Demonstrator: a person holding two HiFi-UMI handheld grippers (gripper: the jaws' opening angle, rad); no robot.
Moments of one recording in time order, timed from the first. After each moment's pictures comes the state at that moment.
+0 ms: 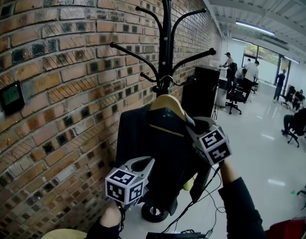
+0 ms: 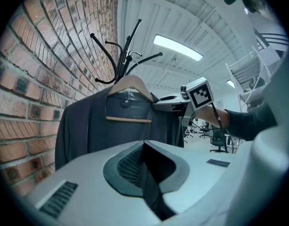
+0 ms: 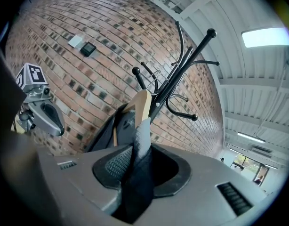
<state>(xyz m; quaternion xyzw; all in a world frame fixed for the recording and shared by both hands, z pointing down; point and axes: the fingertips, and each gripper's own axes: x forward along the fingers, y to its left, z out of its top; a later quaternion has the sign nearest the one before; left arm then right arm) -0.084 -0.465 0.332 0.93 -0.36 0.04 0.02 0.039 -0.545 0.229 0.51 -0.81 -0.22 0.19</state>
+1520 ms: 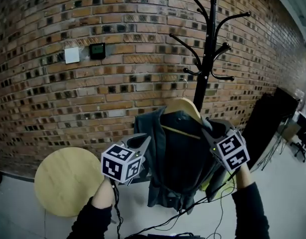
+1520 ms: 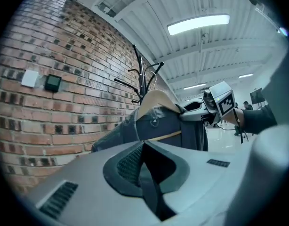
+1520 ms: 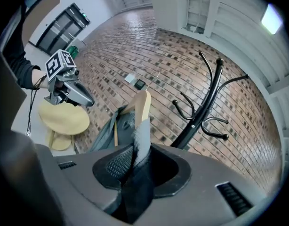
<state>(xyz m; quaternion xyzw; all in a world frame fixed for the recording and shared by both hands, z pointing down) -0.018 -0.263 0.295 0.73 -0.68 0.06 0.00 0.110 -0.386 0.246 0.21 -0.91 -0.32 0.16</state>
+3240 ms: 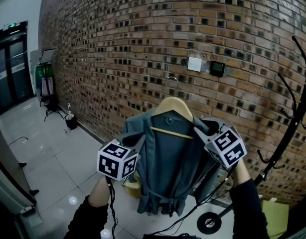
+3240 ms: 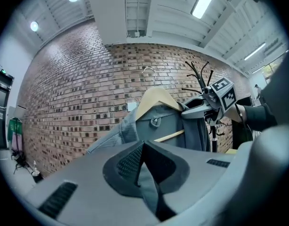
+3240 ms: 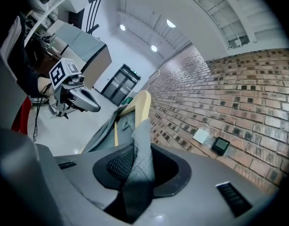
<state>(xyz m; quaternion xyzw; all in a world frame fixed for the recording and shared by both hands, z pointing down) -0.091 0.095 0.256 0.36 -0.93 0.08 0.00 -0.092 -0.070 0.206 -0.23 -0.91 -0.35 -0.01</state>
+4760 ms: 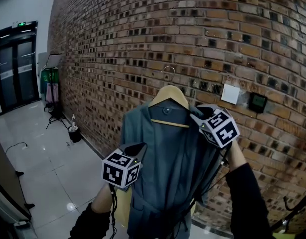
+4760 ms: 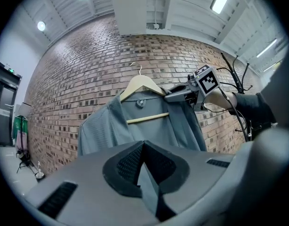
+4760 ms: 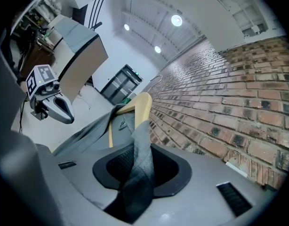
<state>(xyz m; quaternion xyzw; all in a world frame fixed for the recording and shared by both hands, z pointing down) -0.457 0.205 0.226 0.33 -0.94 0.06 0.00 -0.517 0.054 0.100 -0.24 -0.90 -0.38 -0.04</state>
